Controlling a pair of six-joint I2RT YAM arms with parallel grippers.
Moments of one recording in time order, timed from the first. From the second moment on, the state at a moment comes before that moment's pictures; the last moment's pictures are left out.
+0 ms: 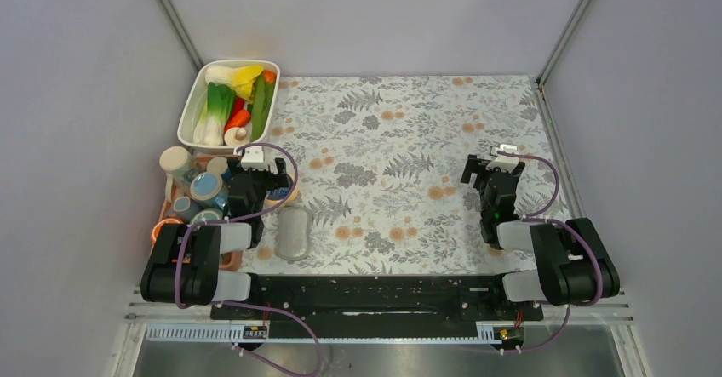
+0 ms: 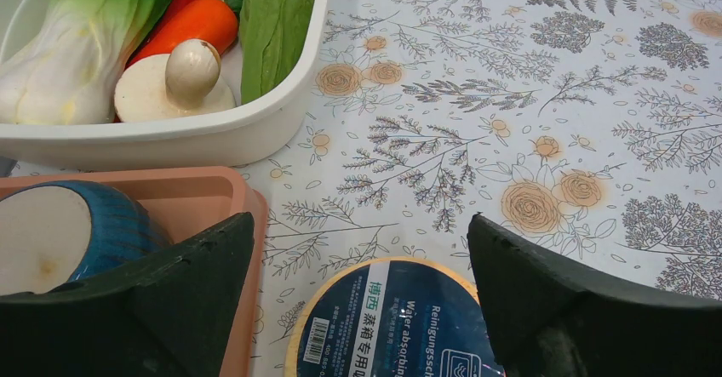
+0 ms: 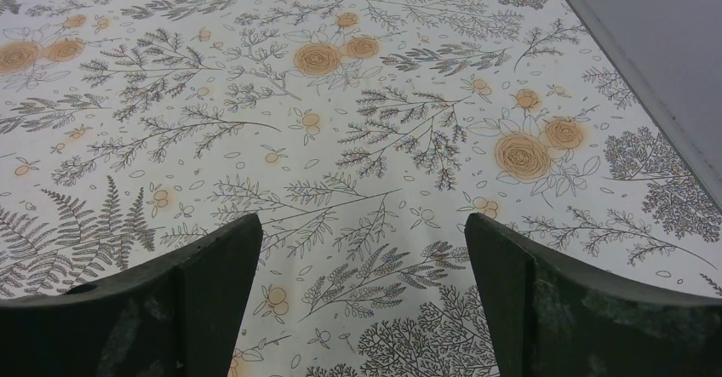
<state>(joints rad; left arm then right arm) -0.05 1.35 0.23 0.98 -0.03 0.00 0.14 1.37 0.24 0.98 0.32 0.06</state>
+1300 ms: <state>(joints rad) -0.02 1.23 1.25 -1.34 -0.01 1.71 0.34 1.06 0.60 0.14 -0.26 0.01</state>
